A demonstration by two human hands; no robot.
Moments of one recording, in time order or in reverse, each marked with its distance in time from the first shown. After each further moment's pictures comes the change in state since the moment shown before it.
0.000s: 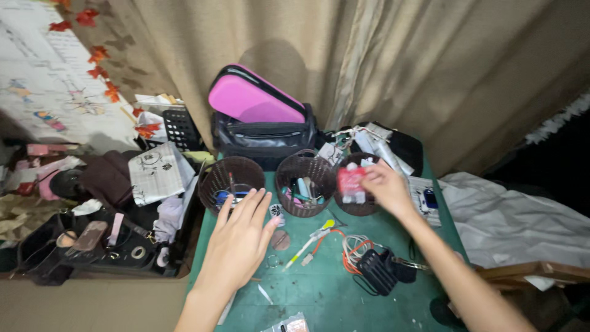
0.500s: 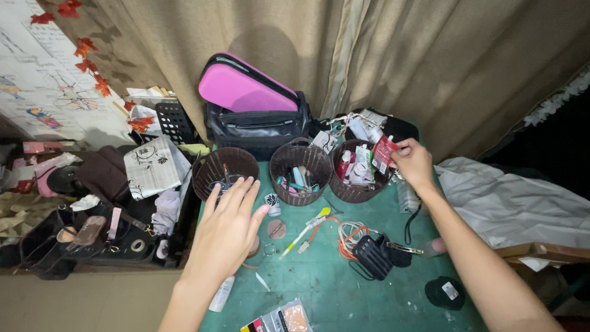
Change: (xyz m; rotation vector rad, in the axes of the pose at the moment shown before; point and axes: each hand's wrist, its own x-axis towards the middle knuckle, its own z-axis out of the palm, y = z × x) left_hand 0.000 -0.001 -0.011 0.047 0.006 0.043; right_hand 0.024 0.045 -0.056 -0.004 0.307 0.129
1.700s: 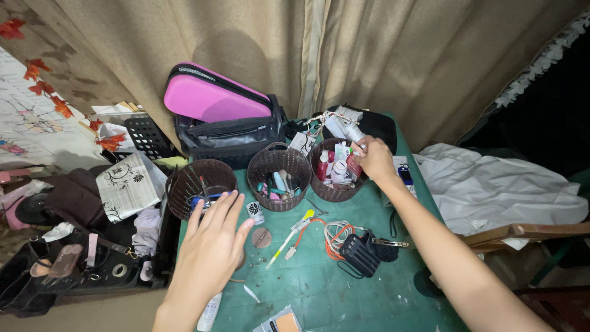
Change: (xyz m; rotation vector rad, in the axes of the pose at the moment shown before) left_hand 0.007 0.005 0.009 -0.015 -0.049 0.030; right_hand -0.008 -0.017 0.028 -0.511 -0.003 -0.165
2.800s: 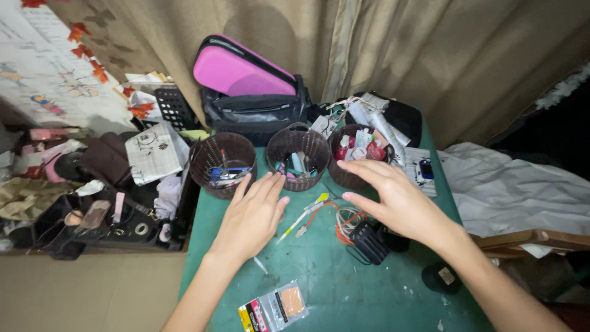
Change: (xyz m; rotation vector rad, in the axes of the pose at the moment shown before) left_hand 0.002 0.021 0.025 -0.089 -0.059 0.035; right_hand -0.111 -0.184 -0.173 0.192 -0.397 -0.552
